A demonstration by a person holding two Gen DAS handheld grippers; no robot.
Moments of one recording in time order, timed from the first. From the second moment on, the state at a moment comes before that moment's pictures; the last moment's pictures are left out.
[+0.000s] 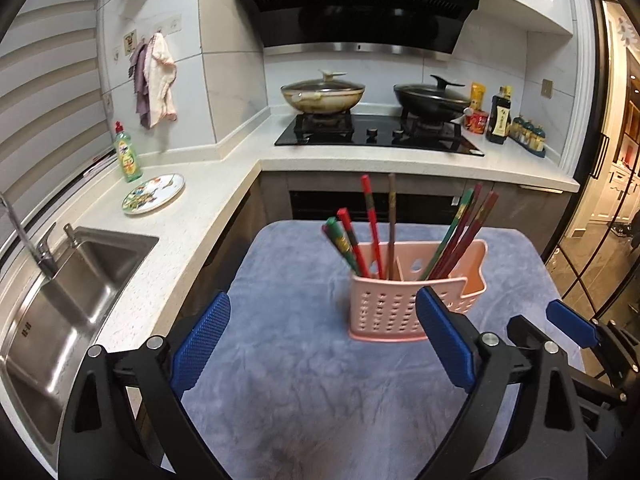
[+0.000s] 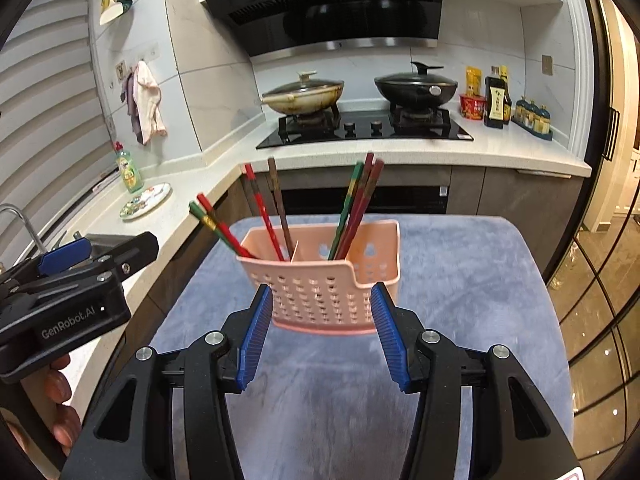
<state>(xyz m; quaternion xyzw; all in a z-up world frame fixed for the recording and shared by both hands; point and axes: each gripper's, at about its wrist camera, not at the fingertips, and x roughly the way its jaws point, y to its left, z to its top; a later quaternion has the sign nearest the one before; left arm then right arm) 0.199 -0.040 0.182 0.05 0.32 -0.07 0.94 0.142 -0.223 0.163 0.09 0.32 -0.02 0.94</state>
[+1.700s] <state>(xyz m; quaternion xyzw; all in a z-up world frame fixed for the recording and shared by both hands) 0.198 -0.044 0.156 0.06 0.36 -0.03 0.93 0.140 -0.225 0.151 0.08 0.34 -0.05 0.93</state>
